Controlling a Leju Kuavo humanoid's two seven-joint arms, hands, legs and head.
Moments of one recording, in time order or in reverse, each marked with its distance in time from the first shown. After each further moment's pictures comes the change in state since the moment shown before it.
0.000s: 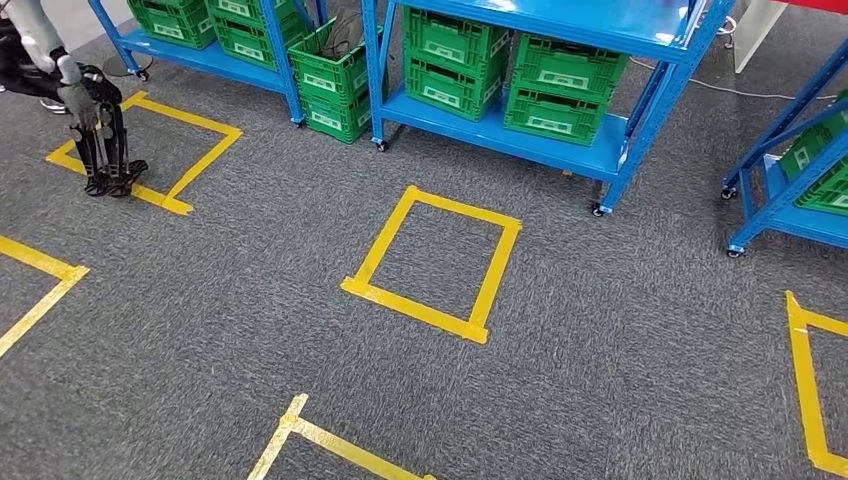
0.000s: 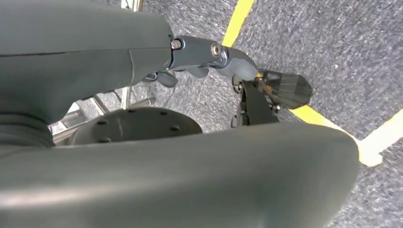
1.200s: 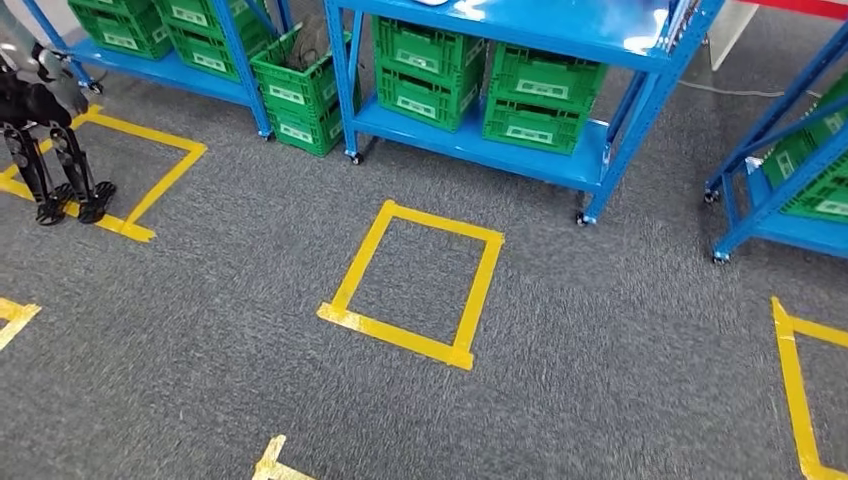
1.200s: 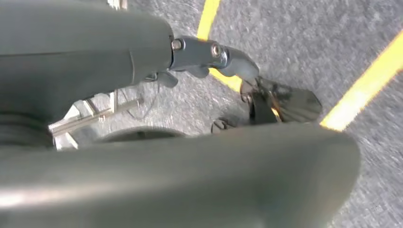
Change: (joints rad) left arm 0.007 0.008 0.000 0.001 -0.006 -0.003 0.012; right arm 0.005 0.004 0.030 0.000 0.012 0.016 0.007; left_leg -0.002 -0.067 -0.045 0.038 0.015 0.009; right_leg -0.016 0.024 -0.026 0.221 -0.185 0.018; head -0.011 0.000
